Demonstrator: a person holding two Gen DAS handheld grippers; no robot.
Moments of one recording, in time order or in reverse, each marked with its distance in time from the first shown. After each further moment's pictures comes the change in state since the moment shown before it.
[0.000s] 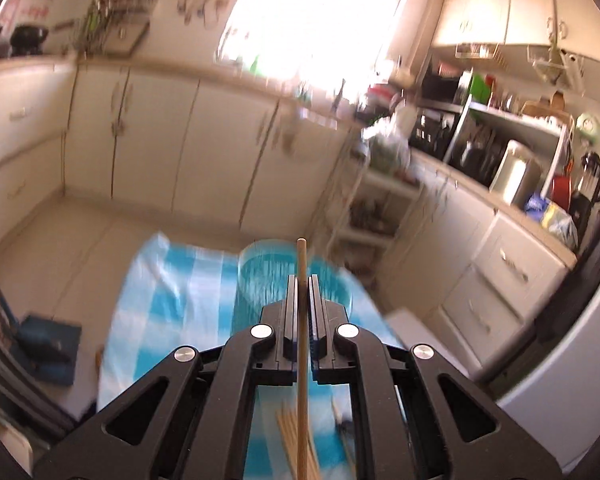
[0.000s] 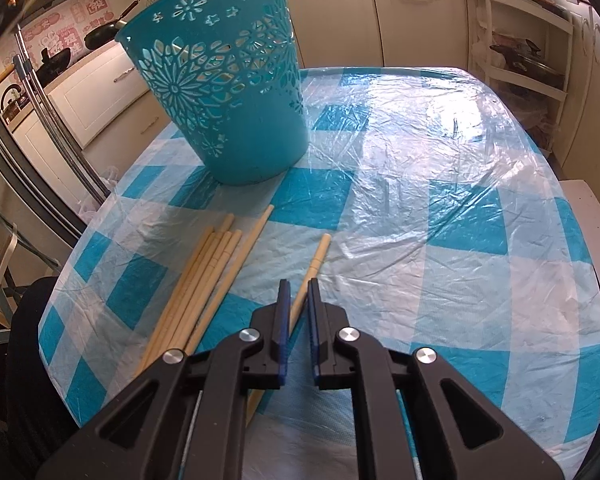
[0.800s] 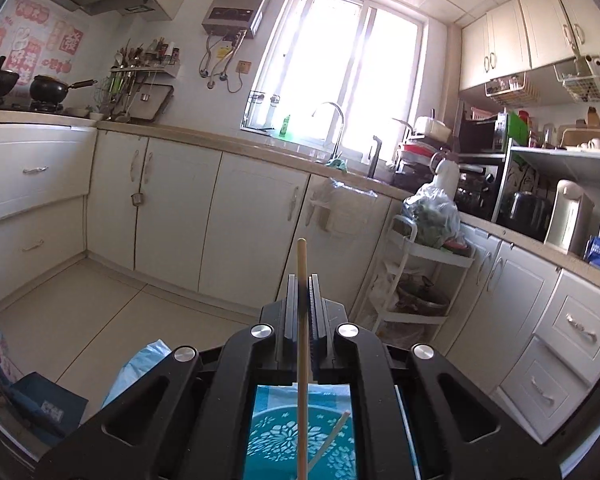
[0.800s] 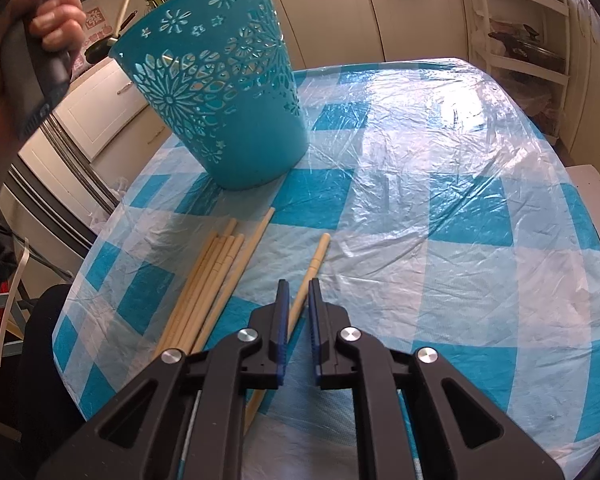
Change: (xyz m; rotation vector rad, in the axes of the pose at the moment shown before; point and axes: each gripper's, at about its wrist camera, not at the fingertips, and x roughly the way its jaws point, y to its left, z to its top) left arm 0.126 -0.015 0.057 0.036 -0.242 0.173; right arm 0.000 -0.008 0.001 0.048 -0.004 0.056
